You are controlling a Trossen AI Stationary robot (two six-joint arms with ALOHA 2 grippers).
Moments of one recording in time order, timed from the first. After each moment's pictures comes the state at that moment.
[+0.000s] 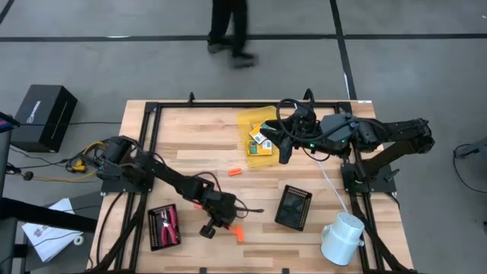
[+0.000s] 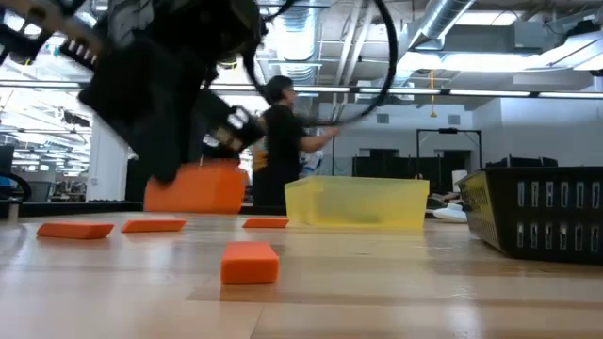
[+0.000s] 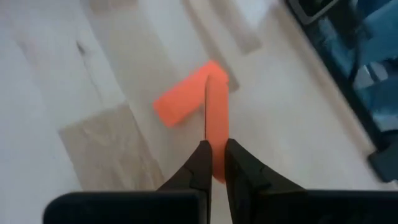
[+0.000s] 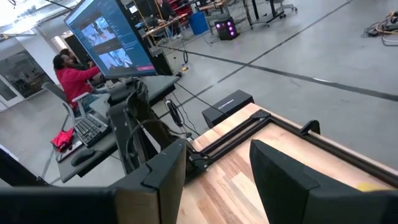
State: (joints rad) left arm -0.35 1.79 0.99 -0.12 0.28 -0.01; right arm 0.25 1.38 1.65 -0.48 0.61 0.53
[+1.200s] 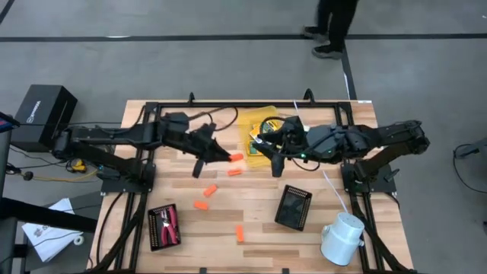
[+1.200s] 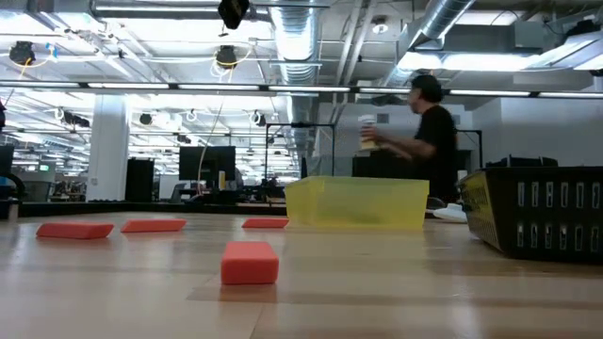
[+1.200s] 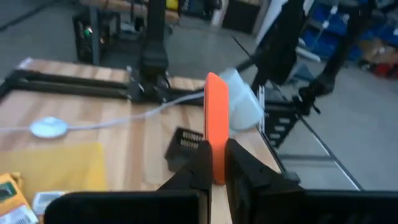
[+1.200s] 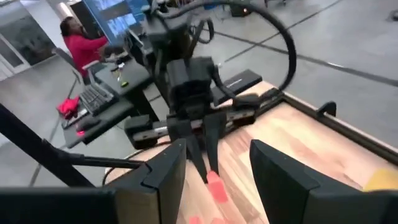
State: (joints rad) left arm 0.08 1.15 0.99 -0.09 0.30 -0.15; right arm 0.28 1.43 1.65 -0.50 0.55 0.52
